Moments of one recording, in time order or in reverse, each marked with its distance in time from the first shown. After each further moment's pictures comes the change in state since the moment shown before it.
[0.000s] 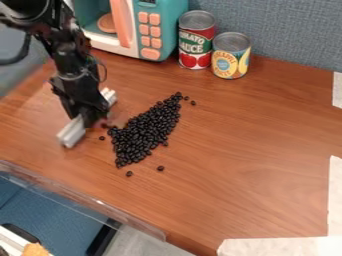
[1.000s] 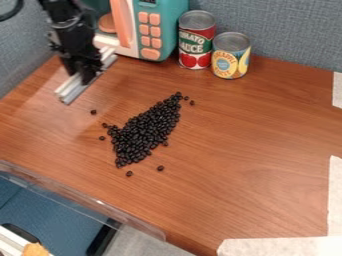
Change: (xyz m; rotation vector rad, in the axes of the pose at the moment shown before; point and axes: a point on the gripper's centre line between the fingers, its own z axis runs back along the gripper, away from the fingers) arm 0.044 0.066 0.033 0.026 -0.076 0.015
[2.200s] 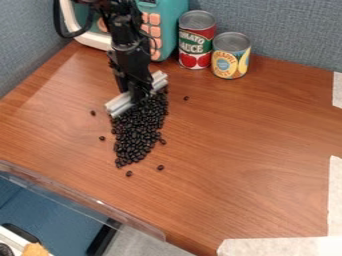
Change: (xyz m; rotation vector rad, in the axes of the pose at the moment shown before) arm 0.037 -0.101 -0.038 -0.105 0.042 -0.306
